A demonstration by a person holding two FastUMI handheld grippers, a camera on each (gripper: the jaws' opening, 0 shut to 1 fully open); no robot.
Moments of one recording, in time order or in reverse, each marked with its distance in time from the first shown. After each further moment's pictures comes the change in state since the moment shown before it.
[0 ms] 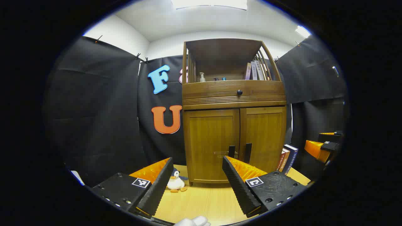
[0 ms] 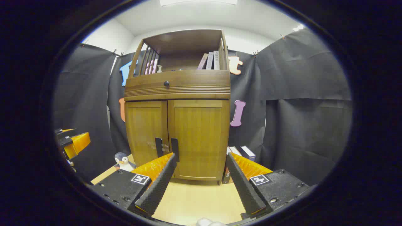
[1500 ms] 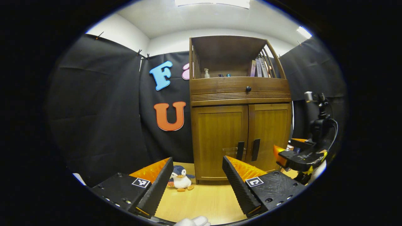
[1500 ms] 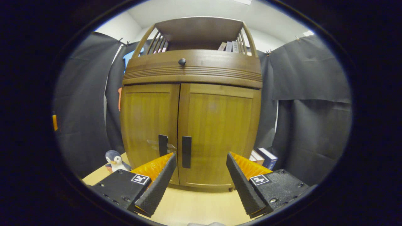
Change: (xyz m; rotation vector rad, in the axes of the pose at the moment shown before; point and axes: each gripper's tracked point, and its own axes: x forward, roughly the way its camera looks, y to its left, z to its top) left arm 0.001 0.050 -0.009 0.007 0.033 0.006; right arm 0.144 0.090 -0.040 -0.056 0.026 0.022
